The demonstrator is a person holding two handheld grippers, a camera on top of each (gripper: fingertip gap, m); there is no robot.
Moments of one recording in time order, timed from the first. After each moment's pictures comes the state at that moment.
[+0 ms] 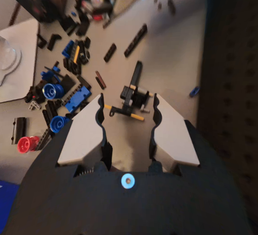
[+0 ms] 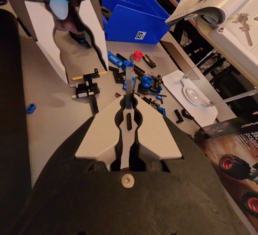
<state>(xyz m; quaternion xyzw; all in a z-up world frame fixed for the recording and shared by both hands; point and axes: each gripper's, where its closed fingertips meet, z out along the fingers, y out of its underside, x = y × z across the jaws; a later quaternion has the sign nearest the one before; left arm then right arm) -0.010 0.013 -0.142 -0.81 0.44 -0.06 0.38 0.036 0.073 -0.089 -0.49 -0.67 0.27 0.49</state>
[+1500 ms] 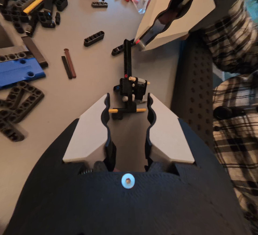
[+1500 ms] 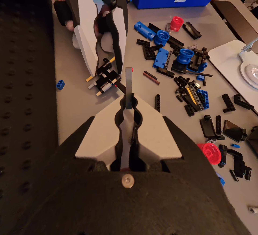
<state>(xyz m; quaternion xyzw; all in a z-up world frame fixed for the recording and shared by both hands) 0.021 0.013 -0.165 -0.86 0.24 -0.33 0.31 0.051 0.054 -0.139 -0.51 -0.72 0.32 0.34</state>
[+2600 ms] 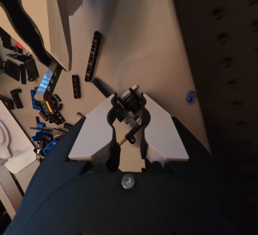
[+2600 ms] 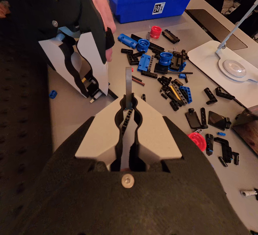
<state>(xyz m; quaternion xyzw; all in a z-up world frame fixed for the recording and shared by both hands) 0.044 0.022 -0.177 -0.72 0.65 0.00 0.22 0.058 0.078 -0.121 -0.54 -0.67 0.34 0.37</state>
